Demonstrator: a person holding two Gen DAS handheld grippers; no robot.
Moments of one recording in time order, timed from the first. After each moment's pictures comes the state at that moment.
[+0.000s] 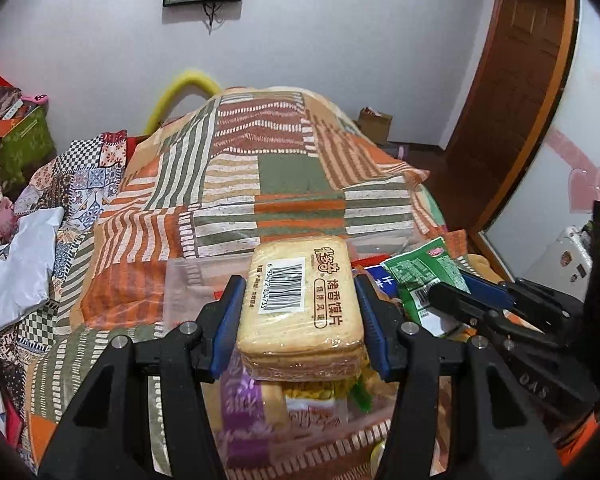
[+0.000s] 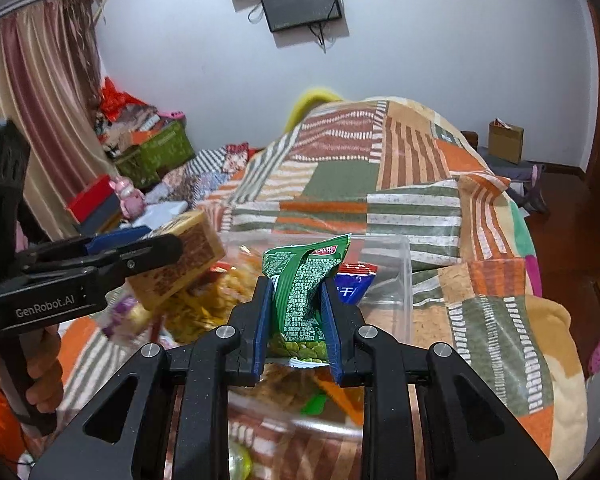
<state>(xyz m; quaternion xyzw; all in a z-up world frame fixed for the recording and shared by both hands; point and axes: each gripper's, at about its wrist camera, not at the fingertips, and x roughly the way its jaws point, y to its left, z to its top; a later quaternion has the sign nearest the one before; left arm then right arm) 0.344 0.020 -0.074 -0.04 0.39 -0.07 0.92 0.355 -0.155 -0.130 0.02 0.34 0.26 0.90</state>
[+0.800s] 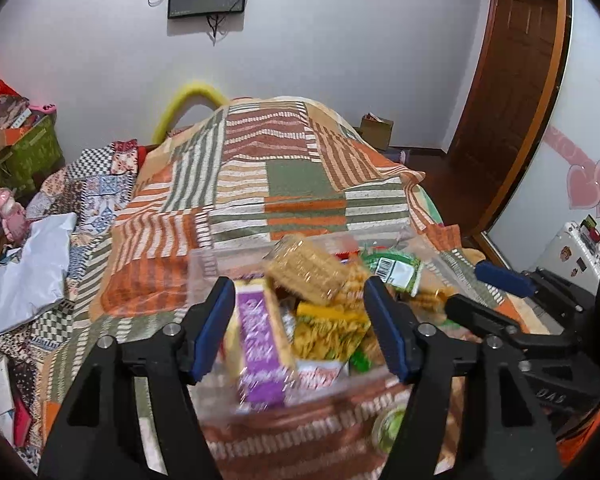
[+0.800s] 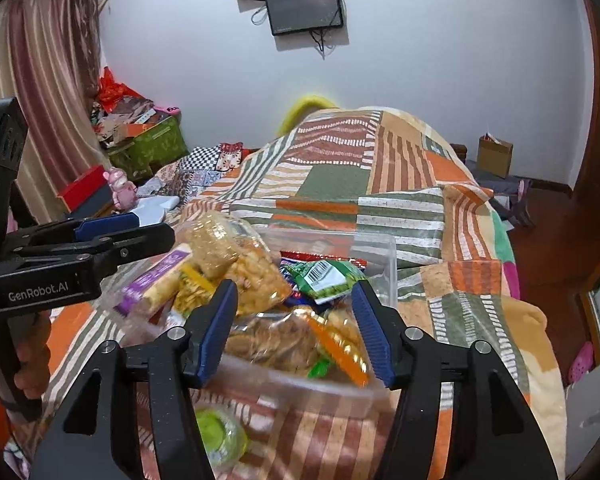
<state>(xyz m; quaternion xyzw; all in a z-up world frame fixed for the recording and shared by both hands) 0.301 0.028 -0.054 -0.03 0.37 -0.07 0.93 0.318 -0.161 -0.112 -0.01 0.32 0.25 0.91</state>
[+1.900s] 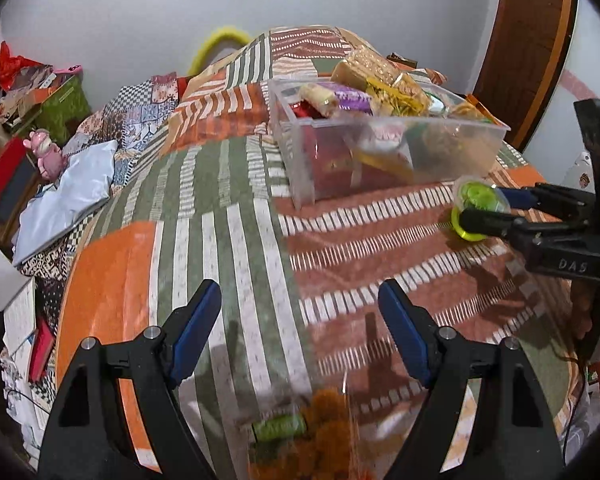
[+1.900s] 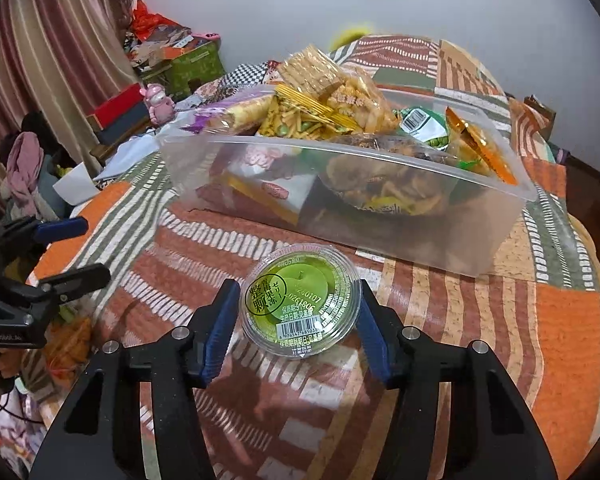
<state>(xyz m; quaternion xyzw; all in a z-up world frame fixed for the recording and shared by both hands) 0.155 0.079 -0.136 0.00 0.45 -0.03 0.89 0.256 -0.128 -0.181 -0.06 0.41 0.31 0.85</state>
